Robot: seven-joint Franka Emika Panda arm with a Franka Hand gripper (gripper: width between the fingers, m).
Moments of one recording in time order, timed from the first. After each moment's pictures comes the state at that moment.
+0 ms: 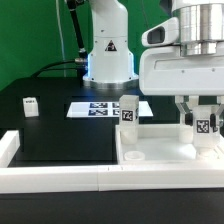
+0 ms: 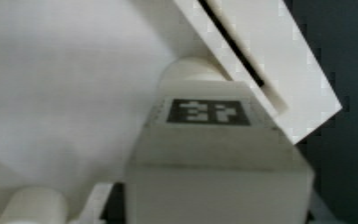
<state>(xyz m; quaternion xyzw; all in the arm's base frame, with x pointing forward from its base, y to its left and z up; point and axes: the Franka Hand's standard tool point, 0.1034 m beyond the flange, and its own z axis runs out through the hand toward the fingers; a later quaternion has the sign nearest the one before) 0.621 0.105 0.076 -0.91 0.39 -0.11 0.05</state>
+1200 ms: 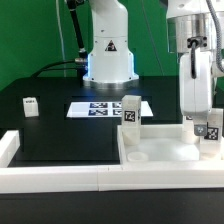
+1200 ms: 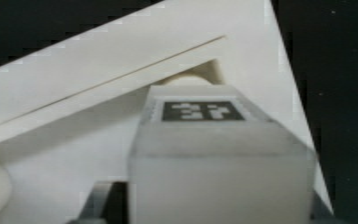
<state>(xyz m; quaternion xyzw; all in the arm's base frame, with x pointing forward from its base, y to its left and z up) 0.621 0.105 0.068 -0.58 0.81 0.00 0.07</state>
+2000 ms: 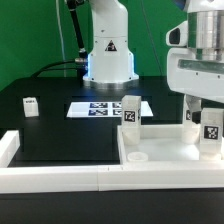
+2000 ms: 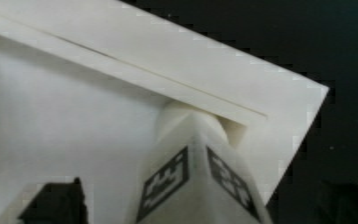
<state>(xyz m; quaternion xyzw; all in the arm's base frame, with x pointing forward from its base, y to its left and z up) 0.624 0.123 0.072 -0.85 0.53 -0.04 0.03</state>
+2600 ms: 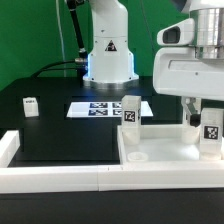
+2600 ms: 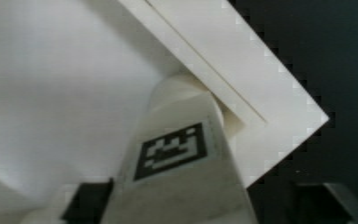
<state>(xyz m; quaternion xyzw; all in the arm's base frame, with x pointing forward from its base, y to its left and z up) 0.629 0.120 0.073 -0.92 0.38 -0.07 0.02</state>
